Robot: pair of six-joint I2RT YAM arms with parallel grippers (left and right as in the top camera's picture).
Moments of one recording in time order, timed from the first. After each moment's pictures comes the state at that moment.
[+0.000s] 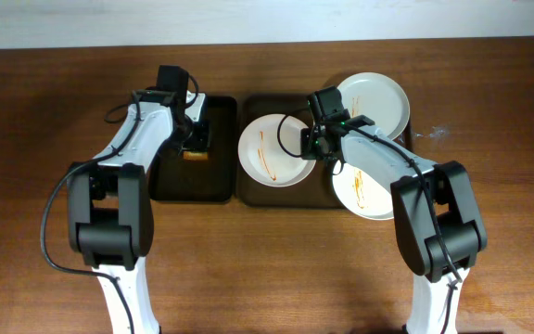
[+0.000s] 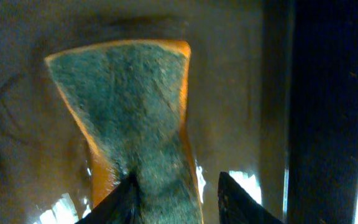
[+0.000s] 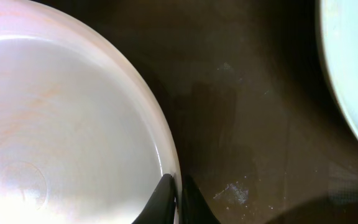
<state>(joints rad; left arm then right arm) -0.11 2.18 1.65 -0.79 0.16 -0.02 0.34 2.10 1.41 -0.46 0.01 0.33</state>
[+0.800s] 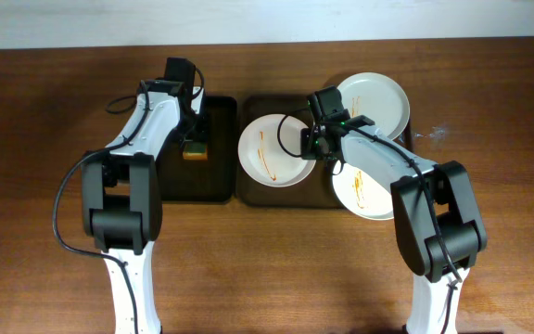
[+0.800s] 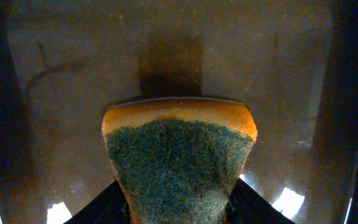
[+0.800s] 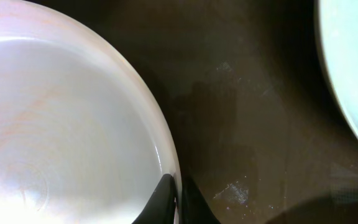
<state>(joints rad) -0.12 2.31 1.83 -0.86 0.04 -0.08 0.34 2.10 1.41 -0.46 0.01 0.33</state>
